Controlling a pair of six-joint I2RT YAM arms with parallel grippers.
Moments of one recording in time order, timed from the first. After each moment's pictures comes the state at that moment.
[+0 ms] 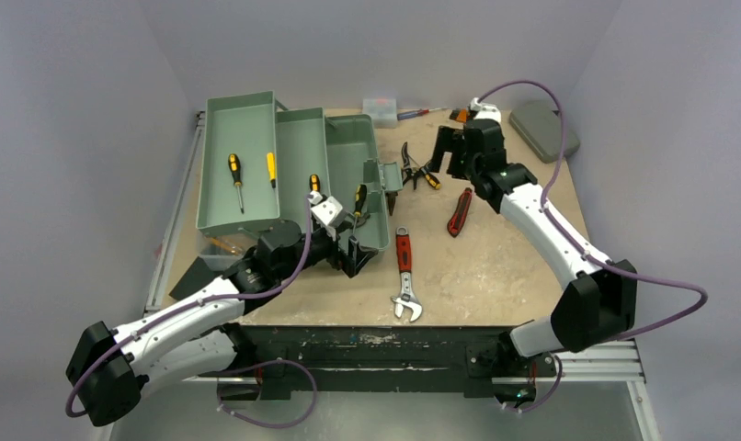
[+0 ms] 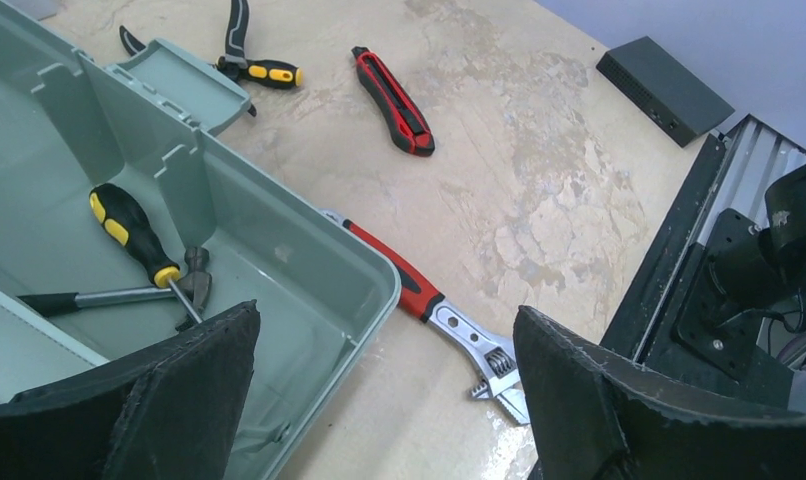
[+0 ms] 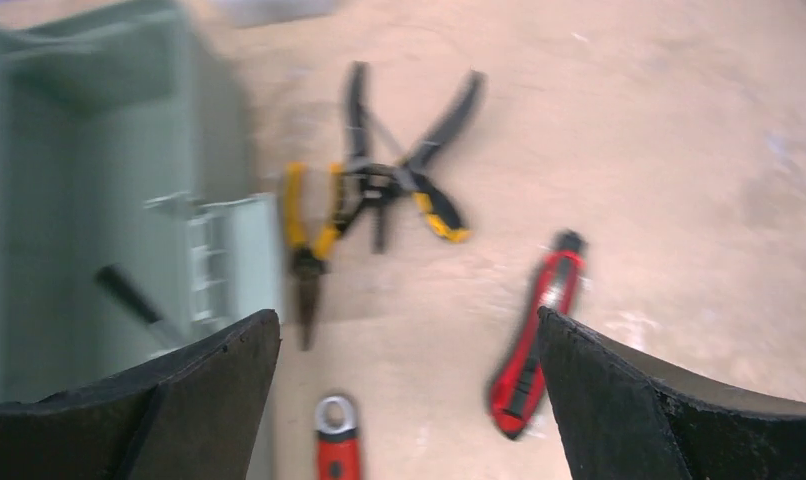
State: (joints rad) left arm -0.81 0.94 0.57 0.19 0.12 -0.17; right arm 0.40 1.42 1.27 -0.35 0.23 0.38
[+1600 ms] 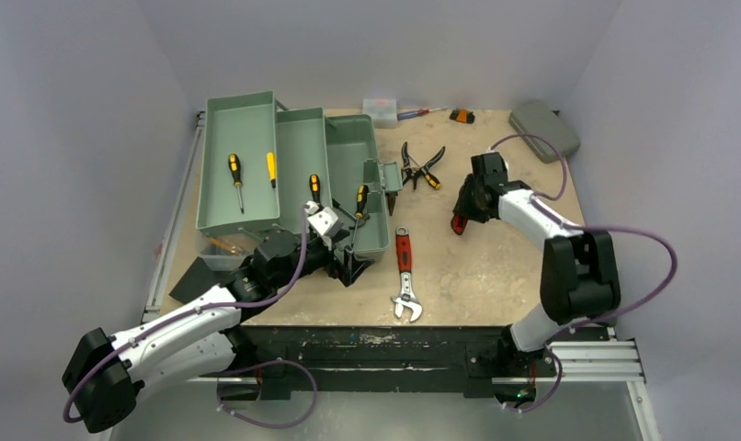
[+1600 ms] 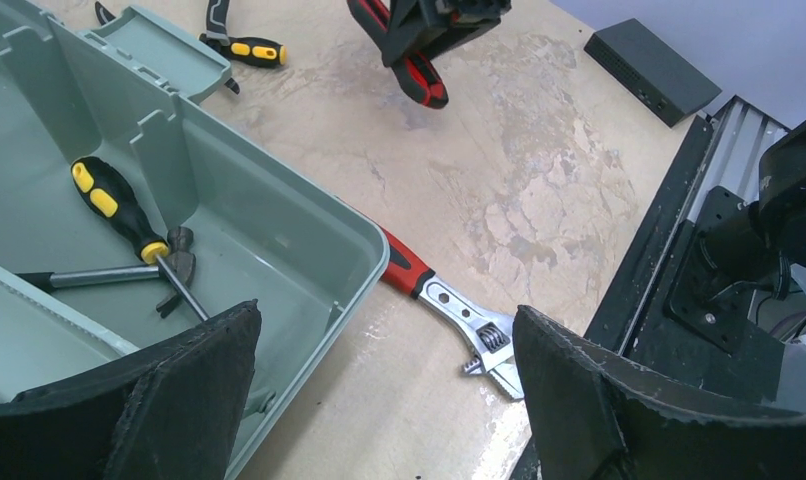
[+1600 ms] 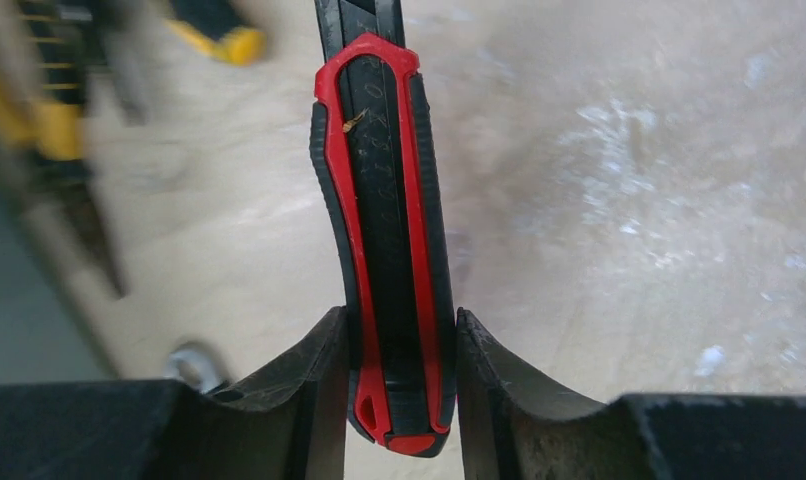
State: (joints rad) left arm -0.81 0.88 0.48 0.22 0.14 -0.18; right arm 0.20 1.63 1.04 -0.45 0.13 0.58
